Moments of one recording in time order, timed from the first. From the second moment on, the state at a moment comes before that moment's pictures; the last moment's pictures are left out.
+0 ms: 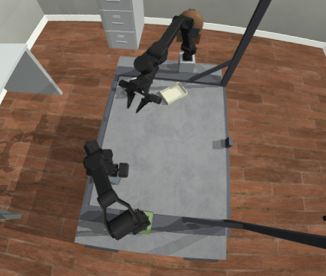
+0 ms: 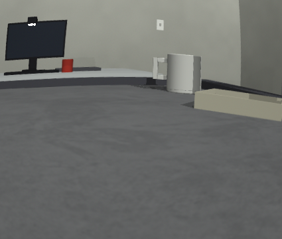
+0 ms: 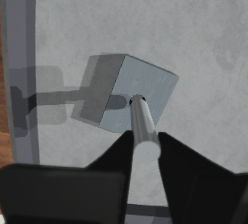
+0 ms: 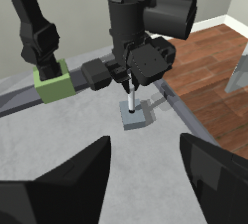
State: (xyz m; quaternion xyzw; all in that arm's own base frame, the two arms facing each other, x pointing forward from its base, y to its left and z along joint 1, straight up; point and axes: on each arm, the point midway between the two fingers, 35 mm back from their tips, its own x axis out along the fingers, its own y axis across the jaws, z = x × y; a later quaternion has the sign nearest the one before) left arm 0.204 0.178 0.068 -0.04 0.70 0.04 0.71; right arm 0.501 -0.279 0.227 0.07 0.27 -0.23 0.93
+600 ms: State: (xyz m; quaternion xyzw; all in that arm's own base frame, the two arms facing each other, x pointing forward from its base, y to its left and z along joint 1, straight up) left arm 0.204 0.178 0.067 -0.04 0.70 0.04 0.71; right arm 0.501 -0.279 0.227 0.07 0.27 -0.23 0.93
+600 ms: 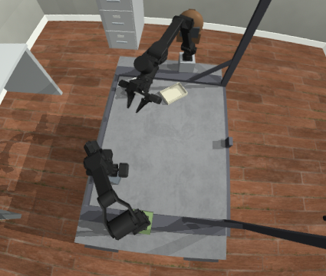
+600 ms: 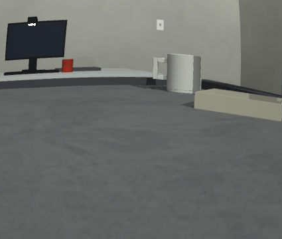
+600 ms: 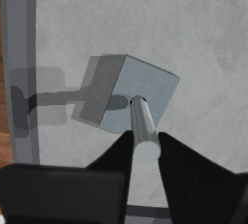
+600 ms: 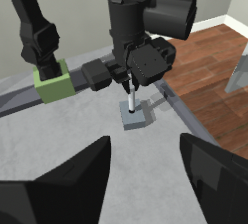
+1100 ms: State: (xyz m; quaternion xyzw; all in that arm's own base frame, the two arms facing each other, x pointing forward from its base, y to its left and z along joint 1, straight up) left arm 0.203 0.178 0.063 -0.04 0.70 0.04 0.71; right arm 0.501 -0.279 0.227 0.07 0.27 -0.23 0.93
